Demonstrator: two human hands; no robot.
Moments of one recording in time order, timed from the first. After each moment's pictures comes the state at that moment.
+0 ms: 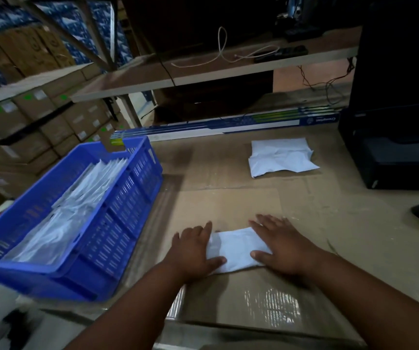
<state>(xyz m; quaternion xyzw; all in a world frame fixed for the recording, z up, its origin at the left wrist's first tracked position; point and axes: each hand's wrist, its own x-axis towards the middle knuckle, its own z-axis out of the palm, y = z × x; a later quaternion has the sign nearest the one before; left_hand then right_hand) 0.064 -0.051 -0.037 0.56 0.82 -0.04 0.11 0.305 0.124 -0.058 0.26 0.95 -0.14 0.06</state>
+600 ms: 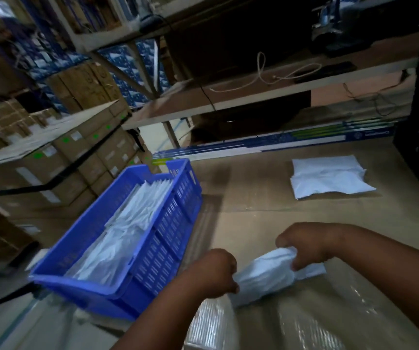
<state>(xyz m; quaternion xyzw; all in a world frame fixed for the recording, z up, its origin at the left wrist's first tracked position) 0.049 -0.063 0.067 0.53 0.82 -0.09 0.20 0.219 0.147 0.049 0.12 0.96 -0.14 0.20</state>
